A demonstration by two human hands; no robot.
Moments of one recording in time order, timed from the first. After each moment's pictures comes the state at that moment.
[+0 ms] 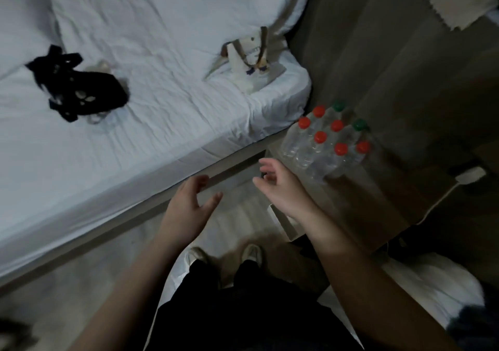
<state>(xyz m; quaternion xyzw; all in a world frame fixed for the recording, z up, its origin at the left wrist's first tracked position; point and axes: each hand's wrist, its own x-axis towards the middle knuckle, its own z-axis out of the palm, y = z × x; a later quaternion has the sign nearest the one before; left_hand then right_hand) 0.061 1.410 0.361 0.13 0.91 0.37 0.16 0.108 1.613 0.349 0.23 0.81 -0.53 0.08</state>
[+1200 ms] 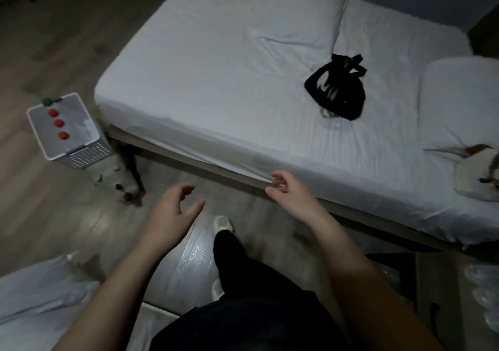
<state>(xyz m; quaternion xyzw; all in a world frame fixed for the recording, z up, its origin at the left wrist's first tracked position) 0.182 0.847 0.333 -0.27 0.86 0.43 -0.01 0.041 1.067 0.335 -0.09 0.87 -0.39 0.29</state>
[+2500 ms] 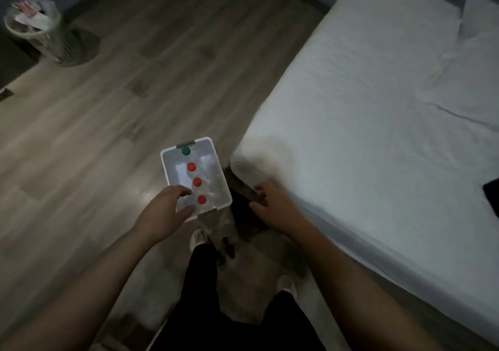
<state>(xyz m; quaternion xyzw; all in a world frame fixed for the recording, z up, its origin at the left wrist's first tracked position) 0.100 0.185 0.251 -0.31 0.88 0.35 0.10 -0.068 0.386 0.287 -0.25 0.85 -0.21 0.41</state>
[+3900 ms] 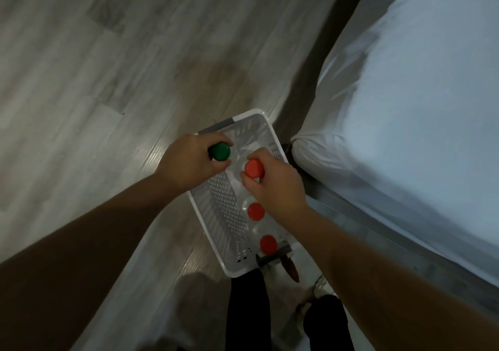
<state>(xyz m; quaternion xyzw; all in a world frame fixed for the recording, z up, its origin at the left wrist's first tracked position) -0.032 -0.042 -0.046 -0.17 0.91 0.38 0.10 -0.096 0.138 -0.041 -0.25 0.88 -0.28 0.31</state>
